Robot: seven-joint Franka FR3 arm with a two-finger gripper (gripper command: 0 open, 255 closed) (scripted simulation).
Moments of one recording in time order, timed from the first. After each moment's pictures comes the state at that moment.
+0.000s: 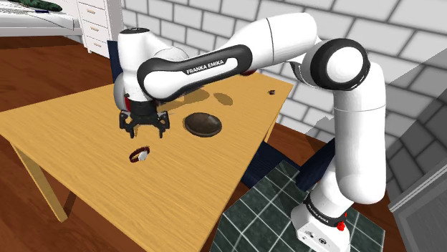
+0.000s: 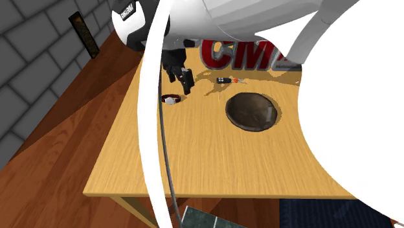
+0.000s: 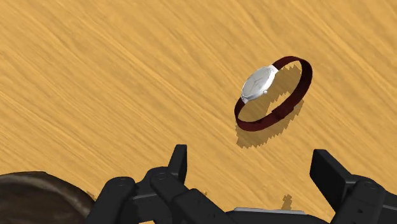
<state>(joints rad) 0.22 0.51 0.48 -1.55 -0.30 1.98 1.35</state>
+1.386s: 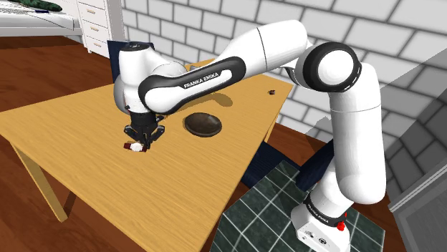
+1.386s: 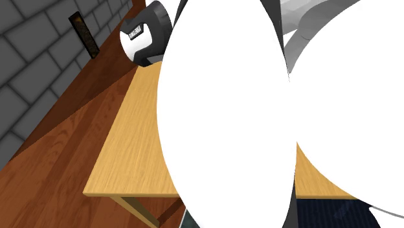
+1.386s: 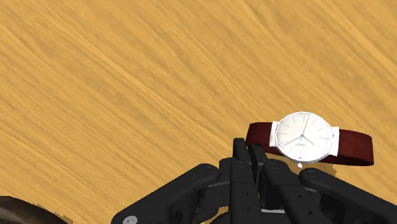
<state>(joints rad) 0.23 0.55 0.47 -1.58 -0.33 2.05 1.37</state>
